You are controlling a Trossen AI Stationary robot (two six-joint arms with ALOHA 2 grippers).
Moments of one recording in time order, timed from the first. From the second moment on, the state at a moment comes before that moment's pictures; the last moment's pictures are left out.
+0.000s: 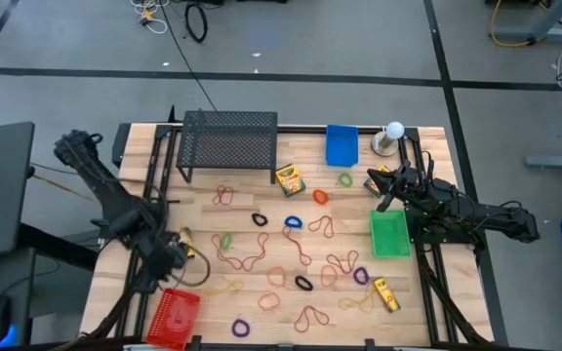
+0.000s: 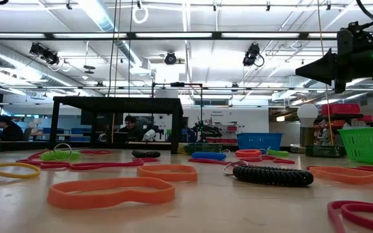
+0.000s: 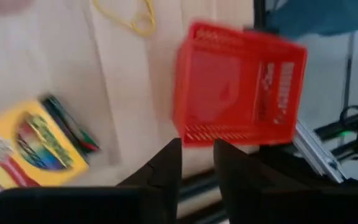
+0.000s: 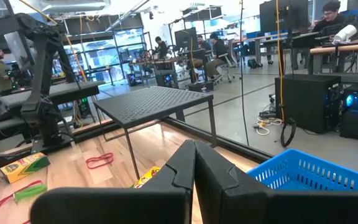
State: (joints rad) left arm -0.86 1.07 0.80 -0.88 0.16 -0.80; right arm -0.15 0.01 0.01 0.06 0.40 0.14
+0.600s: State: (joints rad) left arm -0.92 1.40 0.94 -0.88 -0.02 -0.83; right arm -0.15 0.01 0.01 0.06 0.41 0.14
